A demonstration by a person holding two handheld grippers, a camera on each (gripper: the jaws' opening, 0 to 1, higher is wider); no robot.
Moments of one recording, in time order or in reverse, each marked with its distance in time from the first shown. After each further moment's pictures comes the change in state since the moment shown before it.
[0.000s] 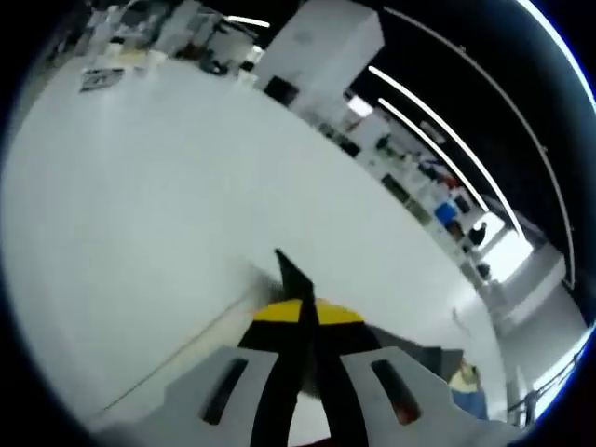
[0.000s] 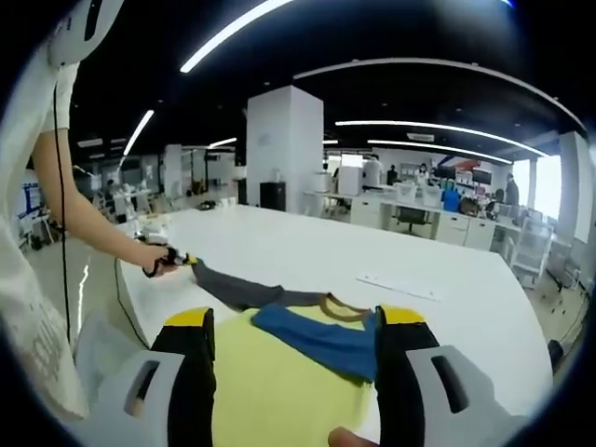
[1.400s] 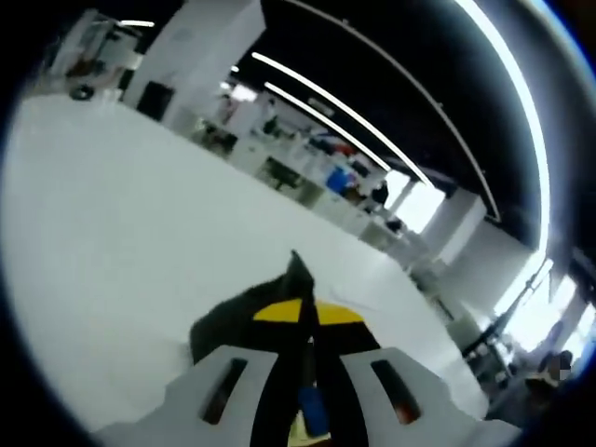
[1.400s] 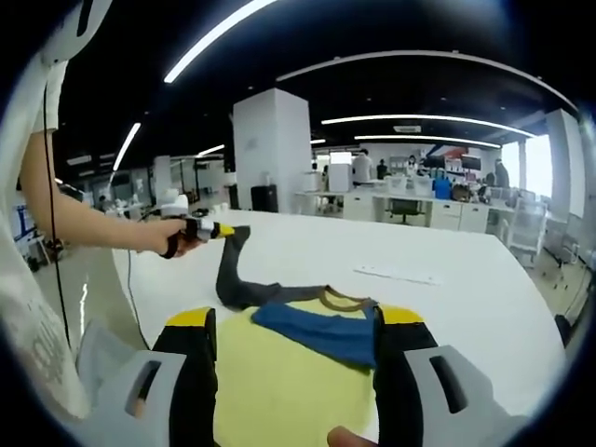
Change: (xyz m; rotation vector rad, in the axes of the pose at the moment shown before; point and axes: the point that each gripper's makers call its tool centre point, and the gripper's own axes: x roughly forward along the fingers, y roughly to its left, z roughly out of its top) left arm -0.031 -0.246 -0.026 0.216 0.077 -0.485; right arm -0.008 -0.004 -0.016 0.083 -0.011 -0.037
